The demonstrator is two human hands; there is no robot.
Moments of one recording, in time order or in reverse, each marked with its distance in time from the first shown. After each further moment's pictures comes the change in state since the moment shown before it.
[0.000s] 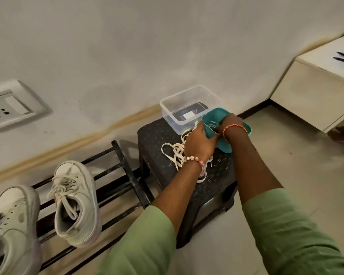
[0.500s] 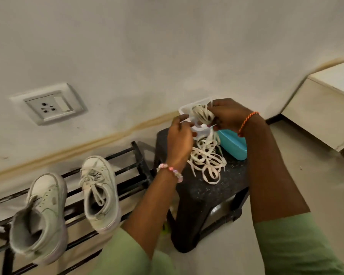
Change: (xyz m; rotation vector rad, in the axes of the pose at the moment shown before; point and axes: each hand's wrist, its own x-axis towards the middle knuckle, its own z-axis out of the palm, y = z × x) left_hand -0.037 0.025 -0.103 -0.578 0.252 -0.135; right_hand -0.125 -0.097 -0.043 0.307 -0.412 -0.343
